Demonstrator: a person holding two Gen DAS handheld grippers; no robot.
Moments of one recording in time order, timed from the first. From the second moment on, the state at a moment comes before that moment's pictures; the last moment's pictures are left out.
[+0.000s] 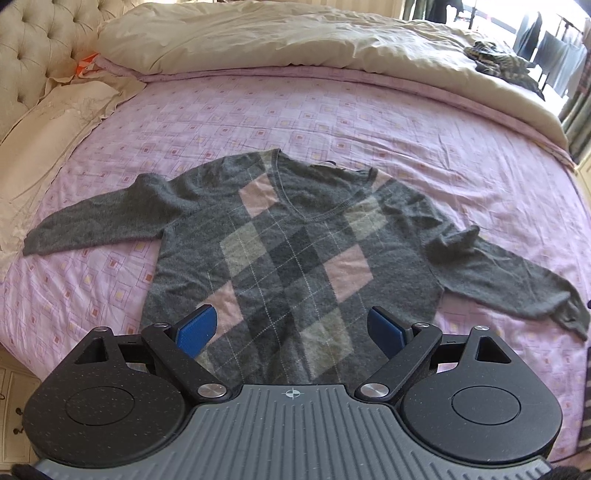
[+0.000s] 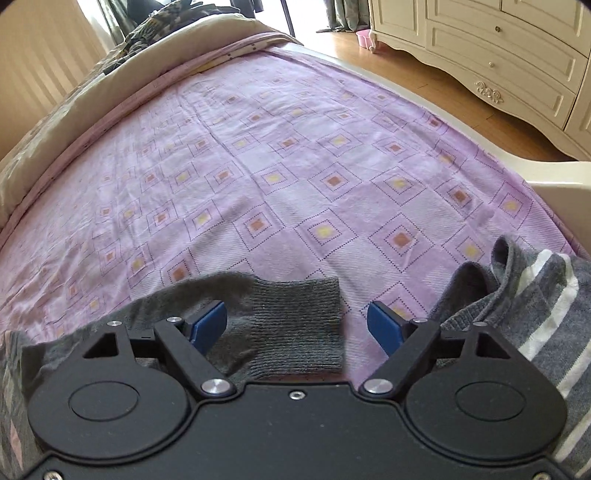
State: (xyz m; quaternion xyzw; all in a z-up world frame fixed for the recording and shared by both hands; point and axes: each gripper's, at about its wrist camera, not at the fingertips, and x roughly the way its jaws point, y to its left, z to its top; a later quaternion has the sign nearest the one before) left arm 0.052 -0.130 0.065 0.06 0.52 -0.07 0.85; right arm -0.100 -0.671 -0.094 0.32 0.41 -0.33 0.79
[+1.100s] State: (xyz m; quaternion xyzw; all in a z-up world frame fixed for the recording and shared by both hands) left arm 0.055 -0.147 0.046 0.06 0.56 -0.10 0.82; right arm -0.130 -0.689 -0.042 0.37 0.39 -0.26 0.80
